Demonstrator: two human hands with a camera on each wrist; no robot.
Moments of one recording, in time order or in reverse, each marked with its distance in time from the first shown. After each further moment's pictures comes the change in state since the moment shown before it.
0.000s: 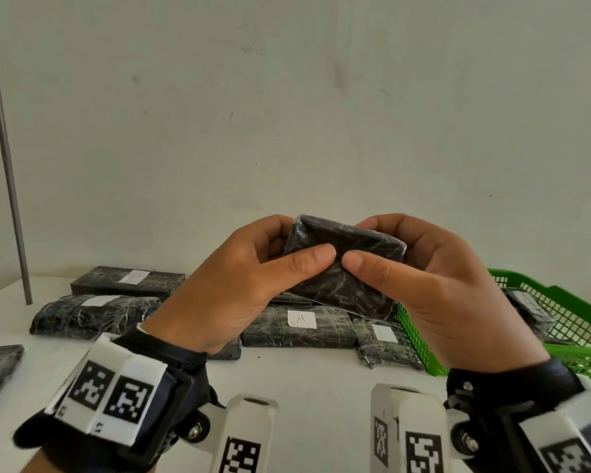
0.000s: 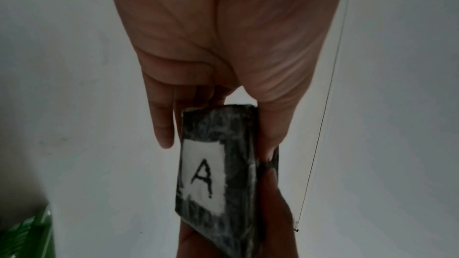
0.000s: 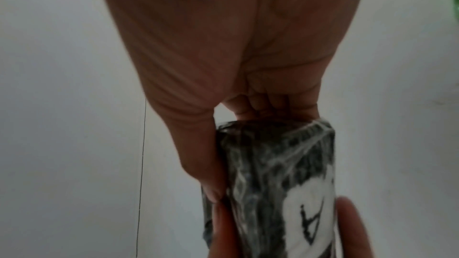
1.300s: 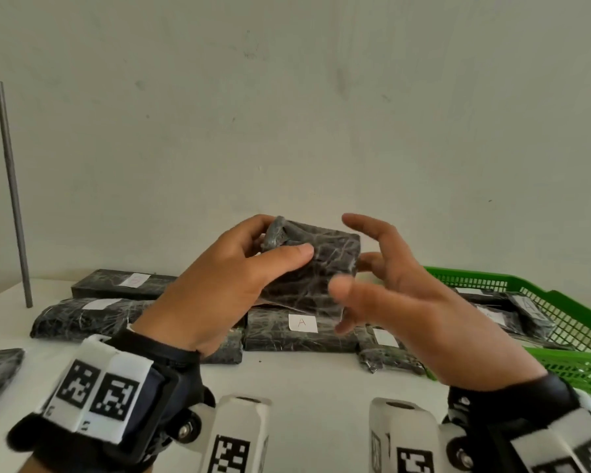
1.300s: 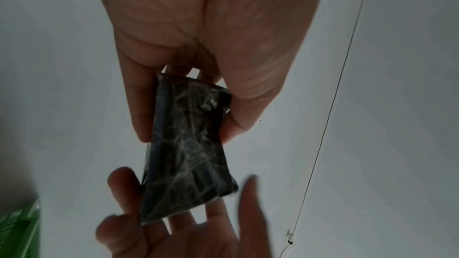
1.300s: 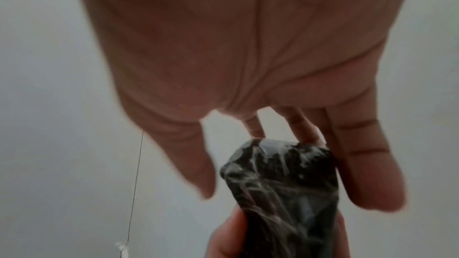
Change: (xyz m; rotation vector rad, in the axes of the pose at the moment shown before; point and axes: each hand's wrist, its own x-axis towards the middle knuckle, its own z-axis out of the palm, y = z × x) left_hand -0.002 0.009 -0.006 0.004 0.115 -0.106; right_hand -0.004 -0.001 0.005 -0.395 -0.203 0.112
